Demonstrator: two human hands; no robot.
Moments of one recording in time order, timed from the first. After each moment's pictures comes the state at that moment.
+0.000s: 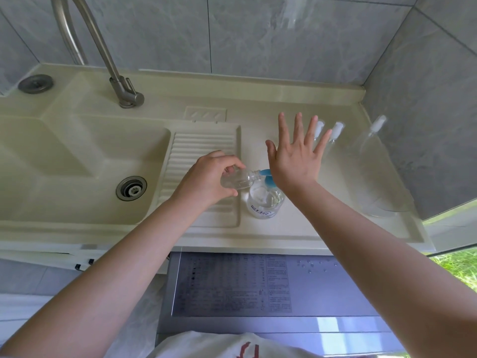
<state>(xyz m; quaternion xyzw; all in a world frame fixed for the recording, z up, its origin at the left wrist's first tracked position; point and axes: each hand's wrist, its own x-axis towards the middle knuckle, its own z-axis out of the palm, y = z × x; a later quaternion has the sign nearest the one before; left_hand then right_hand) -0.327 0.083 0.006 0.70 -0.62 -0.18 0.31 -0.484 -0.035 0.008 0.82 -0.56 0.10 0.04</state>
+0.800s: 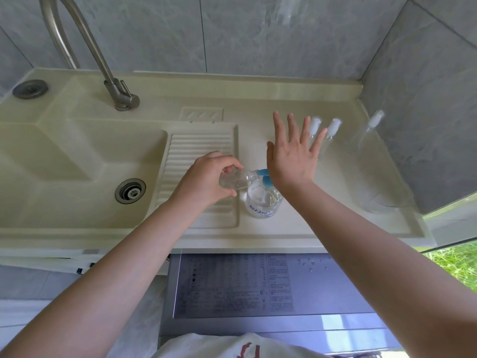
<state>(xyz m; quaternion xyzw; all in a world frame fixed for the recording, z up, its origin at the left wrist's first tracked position) -0.328 0.081 0.008 0.70 -0.62 -0.19 0.30 -0.483 -0.034 0.007 0.81 -0.56 0.14 0.03</state>
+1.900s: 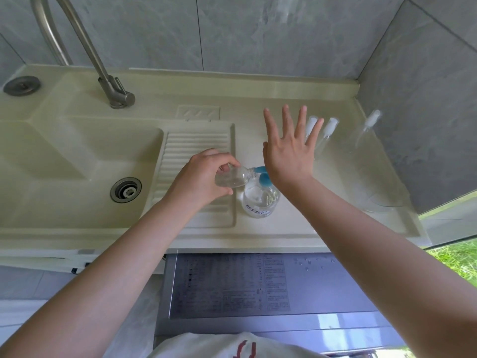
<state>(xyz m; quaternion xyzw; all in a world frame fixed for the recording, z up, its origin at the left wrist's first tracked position) -0.327 0.080 0.011 0.70 -0.62 -0.18 0.30 -0.482 -0.039 0.010 0.85 -0.51 0.11 0.09</state>
